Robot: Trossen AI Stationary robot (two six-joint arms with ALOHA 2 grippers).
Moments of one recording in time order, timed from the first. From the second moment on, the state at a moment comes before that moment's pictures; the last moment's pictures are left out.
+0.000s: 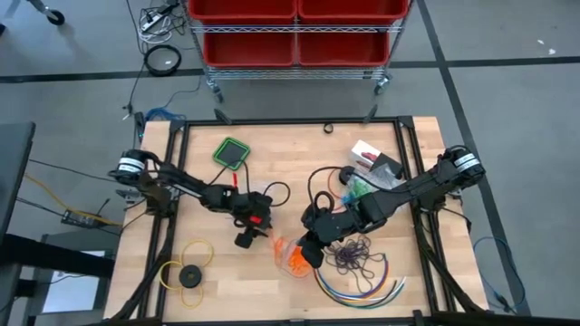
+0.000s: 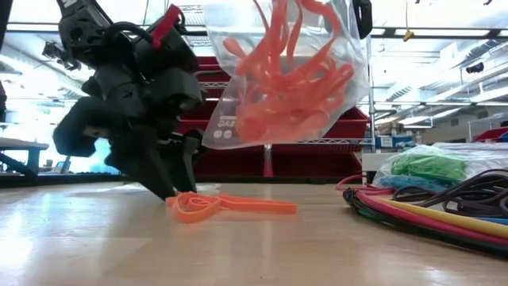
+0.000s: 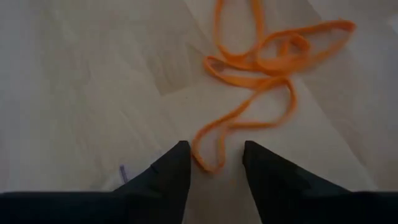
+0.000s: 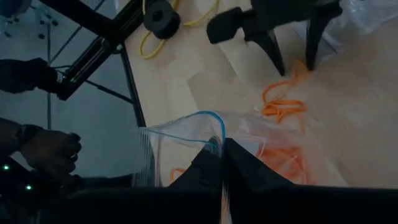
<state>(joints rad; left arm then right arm) -0.08 1.69 0.64 0.16 0.23 0.25 0.40 1.66 1.34 -0.41 0.14 0.94</state>
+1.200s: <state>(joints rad) -0.55 1.42 1.16 -0.21 -0.26 0.27 0.28 1.66 1.34 -0.34 -0.09 0.91</state>
